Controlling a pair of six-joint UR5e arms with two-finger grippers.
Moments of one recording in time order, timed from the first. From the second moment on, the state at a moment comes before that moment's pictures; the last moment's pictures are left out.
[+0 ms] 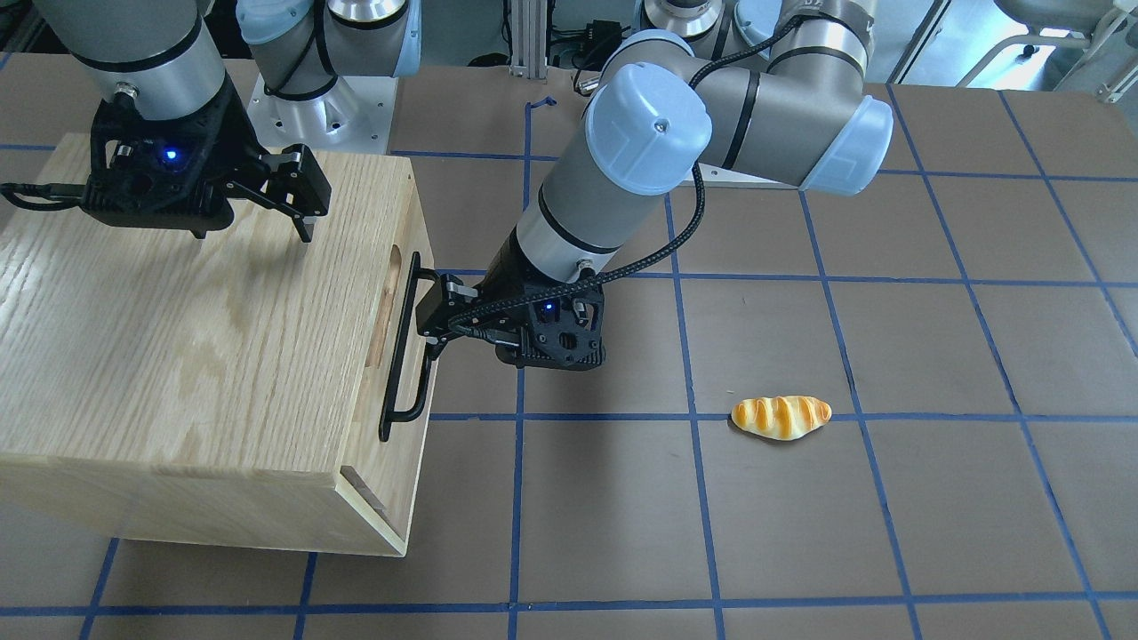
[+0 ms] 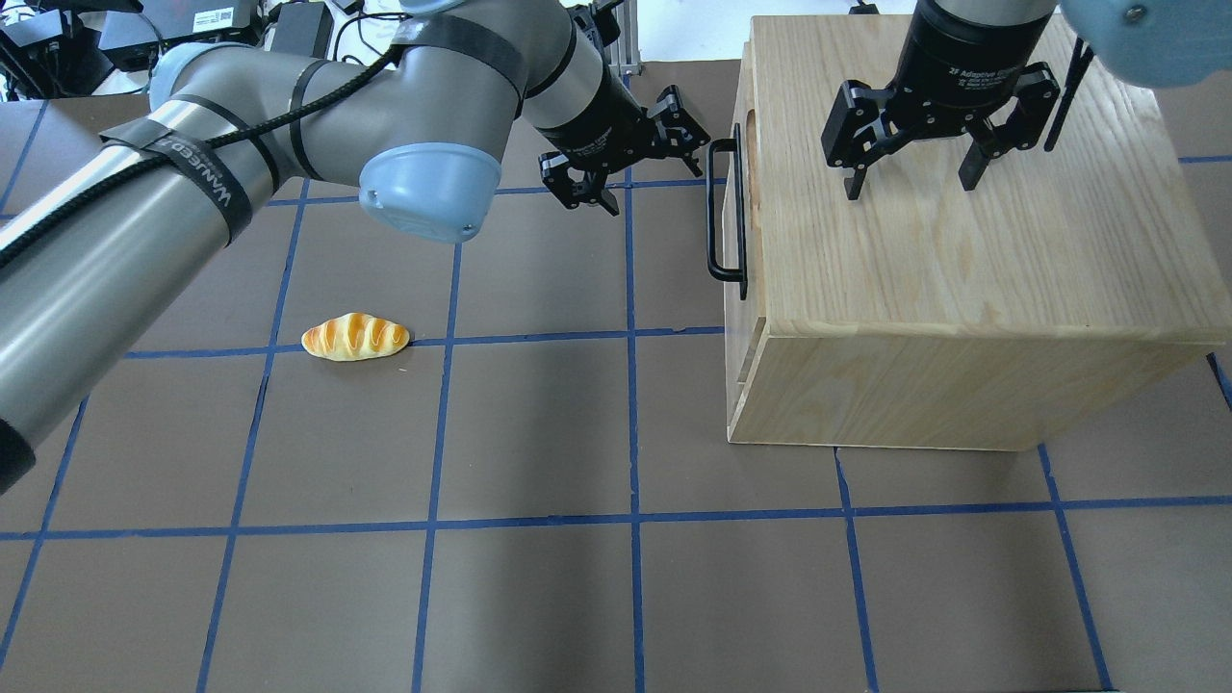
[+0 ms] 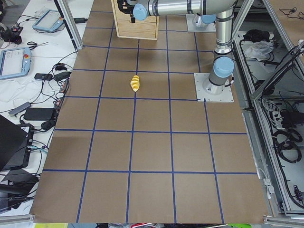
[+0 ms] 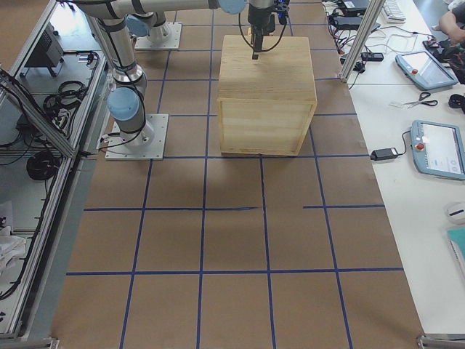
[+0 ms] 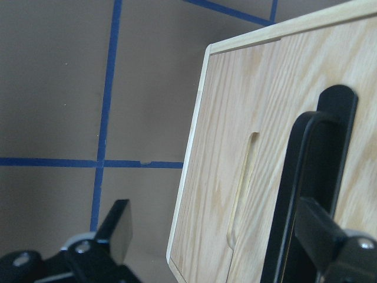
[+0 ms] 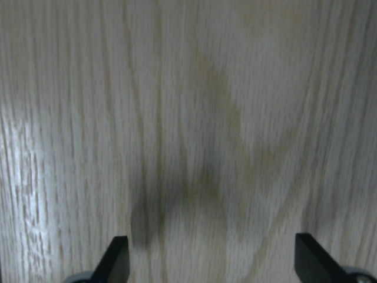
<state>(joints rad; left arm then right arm) -1.86 -1.92 -1.50 -1.05 1.17 -0.50 1.60 -1.49 1.43 -1.47 -1.61 0.02</state>
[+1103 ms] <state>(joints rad) -1.87 -1.93 -1.52 -1.03 1.16 -0.45 1.60 -1.49 1.43 -1.47 -1.61 0.02</state>
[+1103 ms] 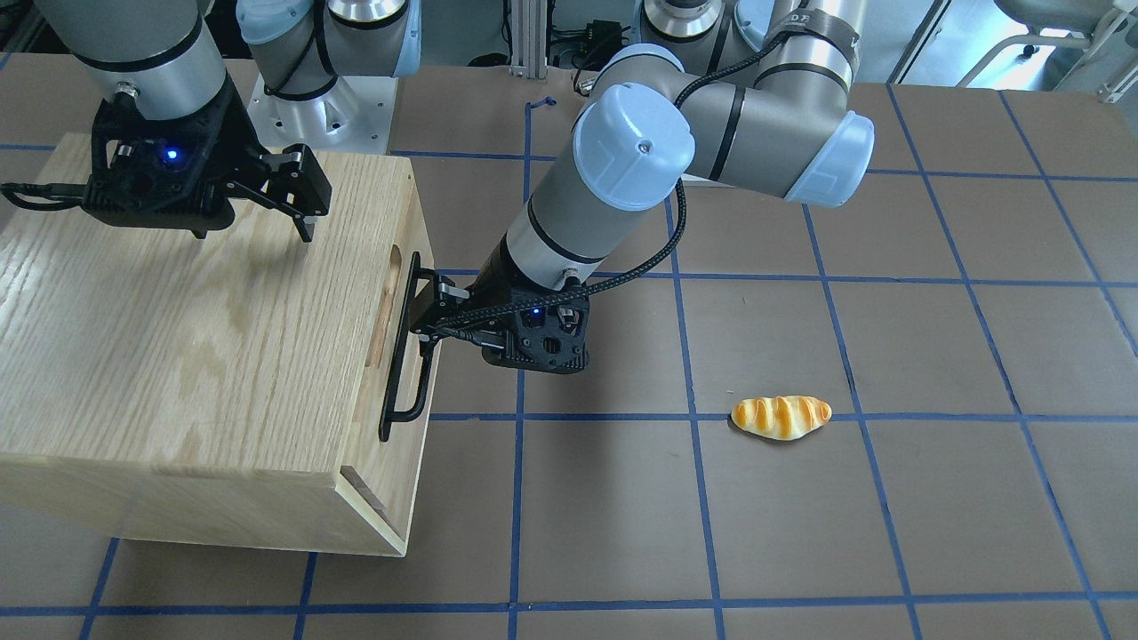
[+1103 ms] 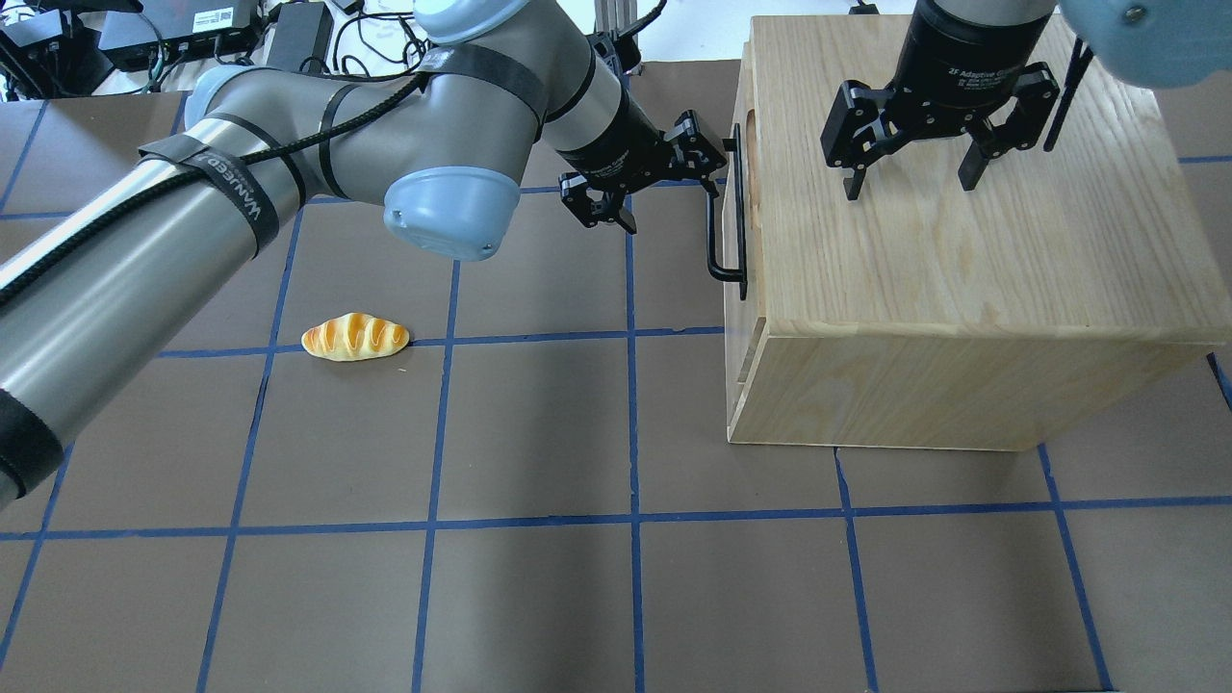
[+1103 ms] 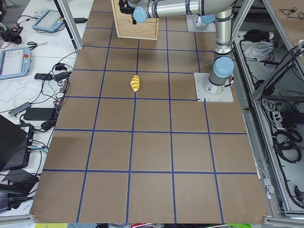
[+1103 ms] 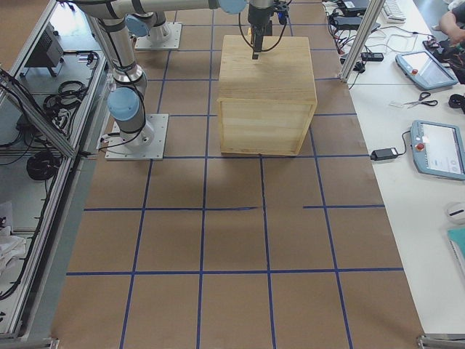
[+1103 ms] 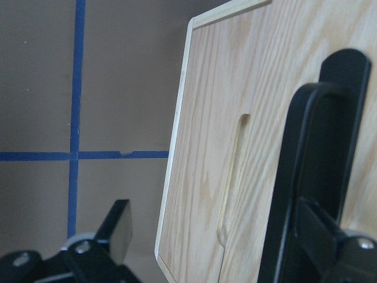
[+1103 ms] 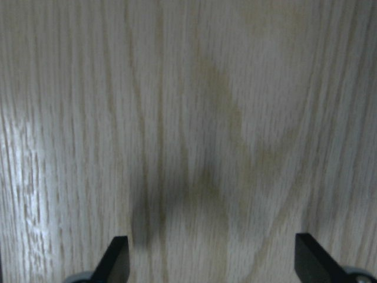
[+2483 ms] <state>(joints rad) -1.88 -1.92 -1.53 -1.04 1.18 -0.30 1.60 -1.49 1.43 -1.47 -1.61 0.02</state>
